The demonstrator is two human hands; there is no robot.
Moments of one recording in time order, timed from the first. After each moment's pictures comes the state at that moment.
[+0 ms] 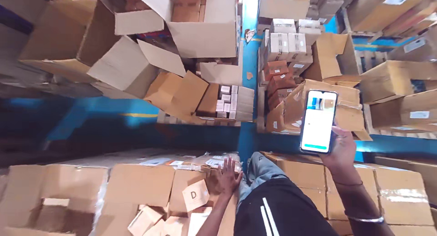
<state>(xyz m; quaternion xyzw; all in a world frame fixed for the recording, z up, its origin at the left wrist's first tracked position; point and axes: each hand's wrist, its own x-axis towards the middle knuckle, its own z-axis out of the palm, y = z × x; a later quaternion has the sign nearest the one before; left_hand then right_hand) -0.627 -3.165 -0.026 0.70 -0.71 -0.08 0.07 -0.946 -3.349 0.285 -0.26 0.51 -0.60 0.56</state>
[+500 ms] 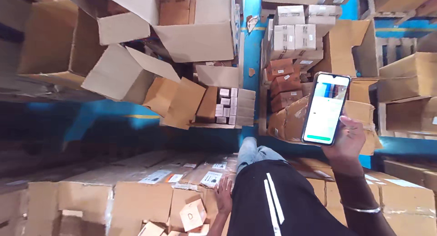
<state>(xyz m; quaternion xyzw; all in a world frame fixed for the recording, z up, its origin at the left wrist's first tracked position) -0.636 -3.195 0.022 0.73 -0.64 -0.26 -0.06 -0.984 -3.521 0.284 -0.26 0.47 -0.61 0.59</state>
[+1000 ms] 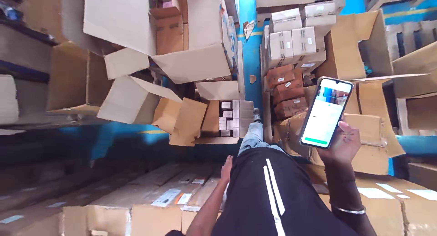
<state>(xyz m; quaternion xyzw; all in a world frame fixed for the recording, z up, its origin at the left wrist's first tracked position) -0.625 -3.450 0.002 0.71 -0.51 -0.48 -0.10 -1.008 -3.606 0.258 -0.20 0.41 -0.69 0.57</state>
